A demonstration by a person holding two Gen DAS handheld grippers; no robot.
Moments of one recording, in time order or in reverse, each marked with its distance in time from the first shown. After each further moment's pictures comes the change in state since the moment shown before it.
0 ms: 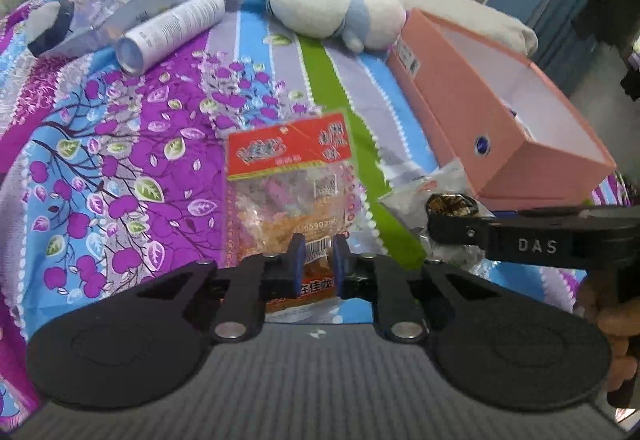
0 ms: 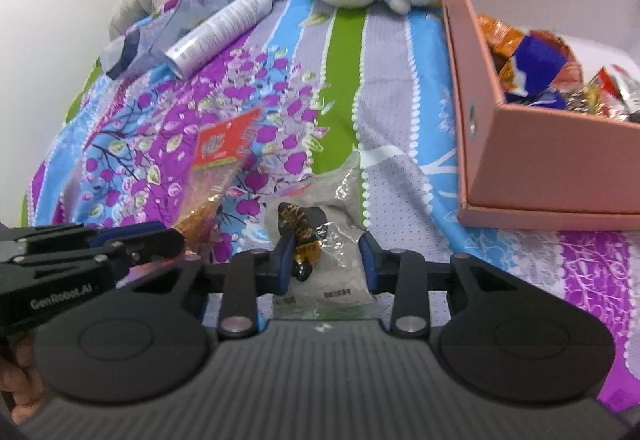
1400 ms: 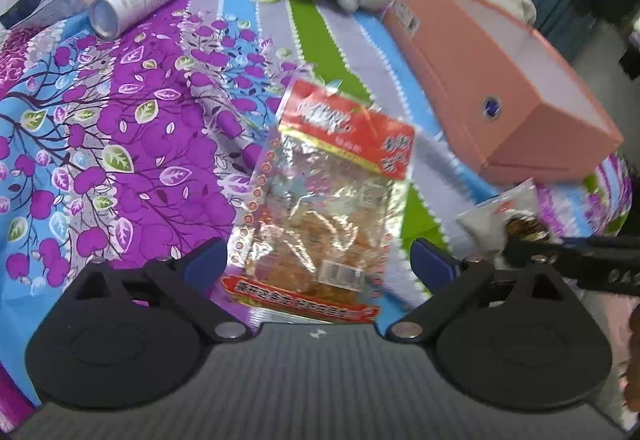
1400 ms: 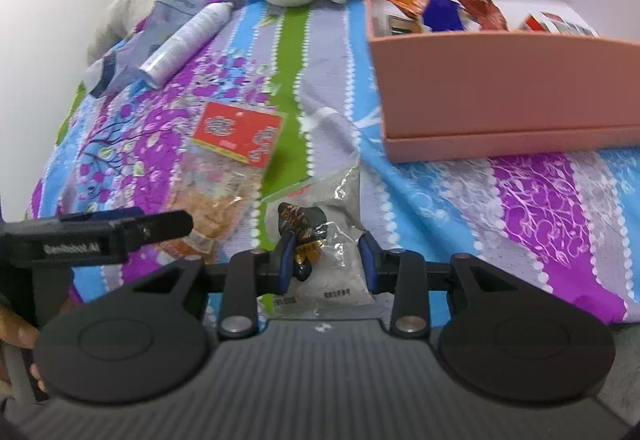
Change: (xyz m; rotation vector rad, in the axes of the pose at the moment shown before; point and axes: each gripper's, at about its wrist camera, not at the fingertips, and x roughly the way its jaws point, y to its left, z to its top) left arm 0.040 0.003 -0.007 0.031 0.111 -0.028; right arm -0.035 -0.039 -0.039 0.137 -0.002 -0.035
